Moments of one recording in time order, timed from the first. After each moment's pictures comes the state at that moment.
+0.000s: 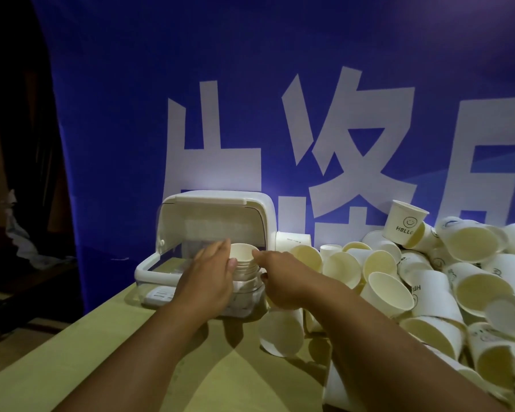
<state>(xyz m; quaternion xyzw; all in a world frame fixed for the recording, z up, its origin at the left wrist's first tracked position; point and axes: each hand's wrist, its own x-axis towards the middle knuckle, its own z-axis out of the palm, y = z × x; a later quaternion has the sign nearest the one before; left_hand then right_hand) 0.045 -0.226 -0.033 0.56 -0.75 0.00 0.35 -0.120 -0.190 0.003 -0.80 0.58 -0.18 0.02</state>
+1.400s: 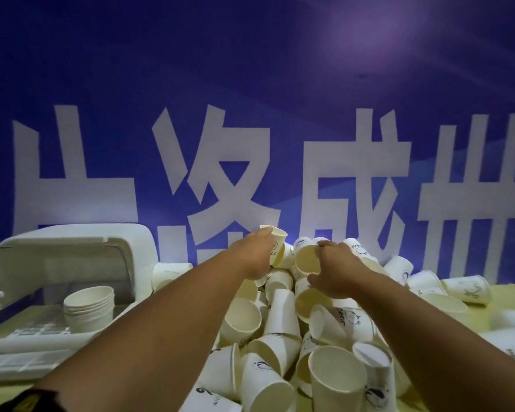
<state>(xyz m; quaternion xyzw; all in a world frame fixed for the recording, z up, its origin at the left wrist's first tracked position) -0.264 -0.211 0.071 0.37 -0.92 0.08 0.15 -0.412 -0.088 0.058 -0.56 0.80 -0.18 -0.11</state>
